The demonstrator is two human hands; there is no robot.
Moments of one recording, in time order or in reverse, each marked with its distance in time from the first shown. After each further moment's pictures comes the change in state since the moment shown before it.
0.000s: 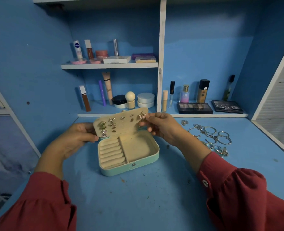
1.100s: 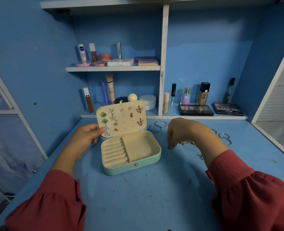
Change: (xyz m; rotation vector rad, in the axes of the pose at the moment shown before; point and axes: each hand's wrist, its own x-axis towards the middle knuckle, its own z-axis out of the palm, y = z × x) left_hand 0.021 -0.034 -0.001 0.003 0.234 0.039; right_hand -0.022 -0.039 -0.030 -1.468 -0.174 0.232
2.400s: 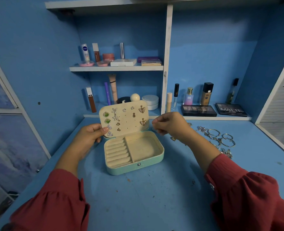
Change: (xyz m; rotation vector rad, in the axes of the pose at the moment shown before) left_hand 0.003 -0.005 -0.001 -0.043 -0.010 -0.008; right_hand 0.014 -0.024 0.022 0.887 0.401 -0.112
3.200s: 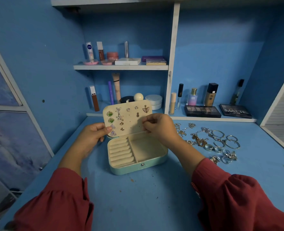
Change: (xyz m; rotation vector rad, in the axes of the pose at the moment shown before) left_hand -0.001 0.000 0.000 -0.020 -0.011 0.004; right_hand 0.005 -0.011 0.050 0.035 0.121 -0.133
